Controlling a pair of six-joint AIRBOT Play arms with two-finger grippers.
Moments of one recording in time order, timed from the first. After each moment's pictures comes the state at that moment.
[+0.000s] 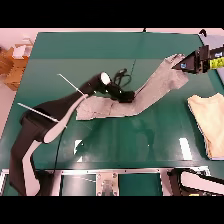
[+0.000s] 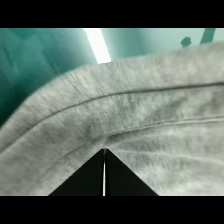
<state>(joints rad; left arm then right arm) -0.58 -2.02 1.79 0.79 -0.98 -1.46 -0.28 -1.32 1.60 -0.66 1.69 1.33</state>
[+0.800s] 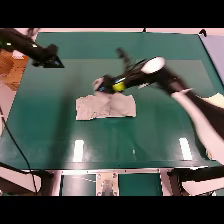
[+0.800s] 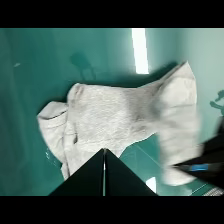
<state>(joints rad) 0.09 -1.69 2.00 0.97 -1.65 -1.51 0.54 -1.66 1.46 -0.56 0.93 1.43</state>
